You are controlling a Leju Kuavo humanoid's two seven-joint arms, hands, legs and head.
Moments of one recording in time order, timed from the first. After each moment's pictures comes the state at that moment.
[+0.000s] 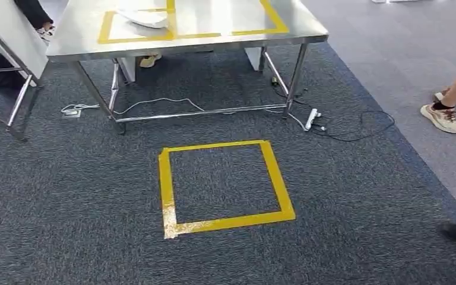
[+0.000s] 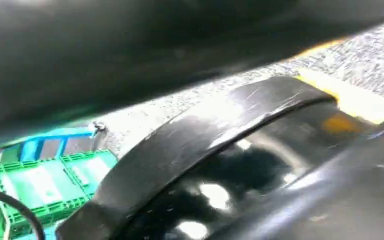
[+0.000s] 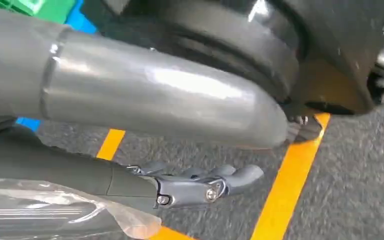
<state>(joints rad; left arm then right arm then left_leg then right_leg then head) -0.01 -0.15 -0.03 -0.19 -0.82 0.28 0.06 -0.03 0.00 1.38 -0.14 -1.10 -0.12 -0.34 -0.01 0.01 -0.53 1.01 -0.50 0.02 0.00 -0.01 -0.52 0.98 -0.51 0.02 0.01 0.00</state>
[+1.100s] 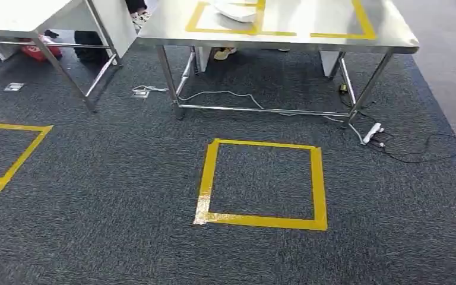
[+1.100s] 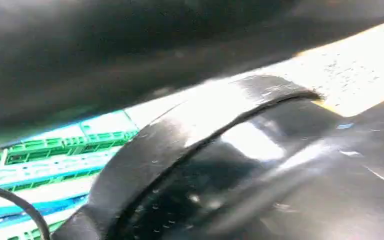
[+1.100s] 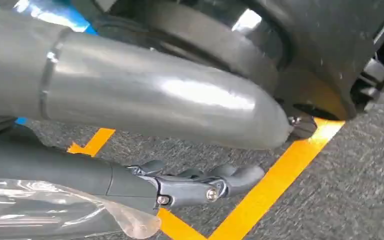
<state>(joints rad) -0.02 -0.15 -0.03 -0.19 -0.82 0.26 0.08 -0.03 0.00 1.38 -0.14 -1.10 -0.13 -0.34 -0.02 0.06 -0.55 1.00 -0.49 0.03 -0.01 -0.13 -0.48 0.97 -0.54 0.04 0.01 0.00</state>
